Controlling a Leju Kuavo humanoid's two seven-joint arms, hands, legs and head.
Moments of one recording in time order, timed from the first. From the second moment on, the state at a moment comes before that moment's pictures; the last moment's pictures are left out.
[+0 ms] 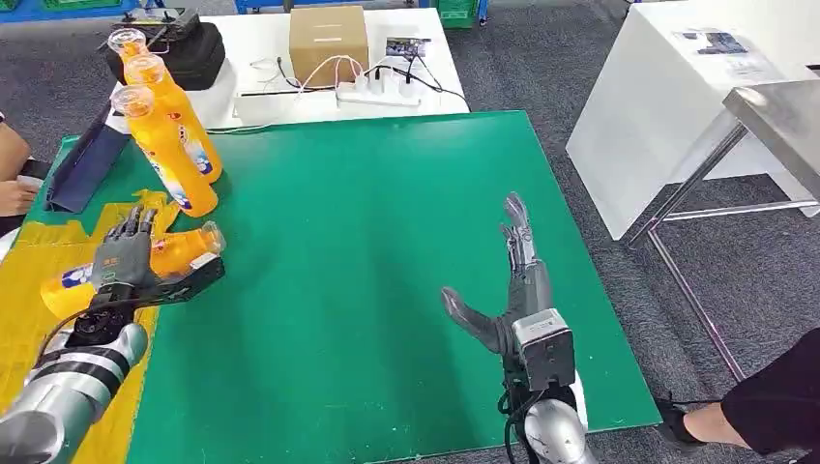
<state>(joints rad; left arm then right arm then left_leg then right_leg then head) -0.66 0.21 -0.20 -0.48 -1.30 0.46 0.03 0.07 0.07 0.25 -1.69 0.35 -0.20 -0.37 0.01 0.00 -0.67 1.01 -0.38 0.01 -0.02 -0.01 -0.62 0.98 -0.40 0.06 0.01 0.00</state>
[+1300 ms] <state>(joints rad) 0.12 -0.06 -0.12 -1.51 -0.11 -0.02 -0.47 0.21 0.06 0.18 -1.63 0.29 -0.18 -0.40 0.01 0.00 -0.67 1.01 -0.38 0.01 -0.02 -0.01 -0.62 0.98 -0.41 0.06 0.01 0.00</state>
